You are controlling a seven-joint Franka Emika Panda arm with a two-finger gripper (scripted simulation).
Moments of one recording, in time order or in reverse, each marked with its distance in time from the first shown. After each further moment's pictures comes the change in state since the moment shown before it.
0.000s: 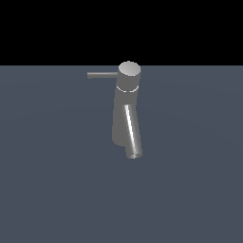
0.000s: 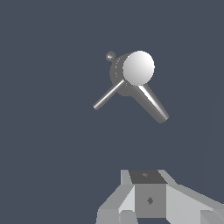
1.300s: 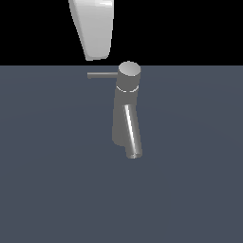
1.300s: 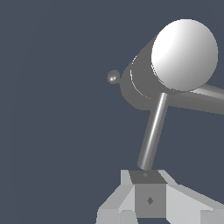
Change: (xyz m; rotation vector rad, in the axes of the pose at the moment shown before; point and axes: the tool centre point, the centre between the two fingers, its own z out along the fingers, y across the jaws) arm 0.058 -0.053 0.103 0.185 0.180 0.567
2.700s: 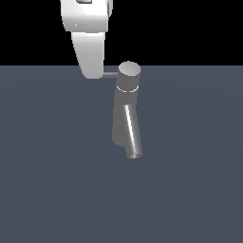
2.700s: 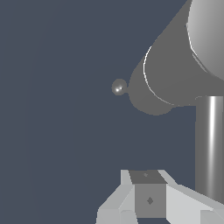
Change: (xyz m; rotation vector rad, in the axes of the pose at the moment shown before) arm 0.018 -0.020 0.042 0.072 0.073 0.219
